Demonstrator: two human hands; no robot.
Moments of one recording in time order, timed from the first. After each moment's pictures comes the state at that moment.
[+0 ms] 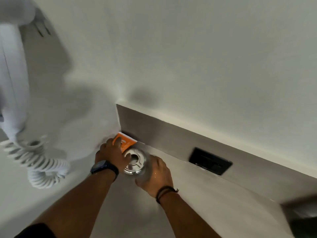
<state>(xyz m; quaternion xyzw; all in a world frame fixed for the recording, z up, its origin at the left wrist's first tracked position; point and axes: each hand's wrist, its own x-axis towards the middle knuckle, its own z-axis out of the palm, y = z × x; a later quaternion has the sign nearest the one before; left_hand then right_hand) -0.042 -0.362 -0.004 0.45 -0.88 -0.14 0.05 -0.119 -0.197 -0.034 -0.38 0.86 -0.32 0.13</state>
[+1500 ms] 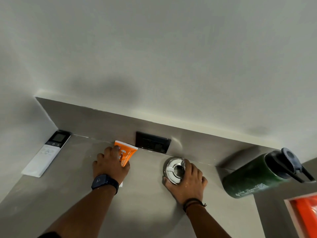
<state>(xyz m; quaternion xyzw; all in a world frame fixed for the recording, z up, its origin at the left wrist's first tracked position) -0.123 -0.198 -0.049 0.33 -0.93 -0.13 0.07 -0.200 0.042 -0.062 -0.10 0.97 -0.19 -0.06</state>
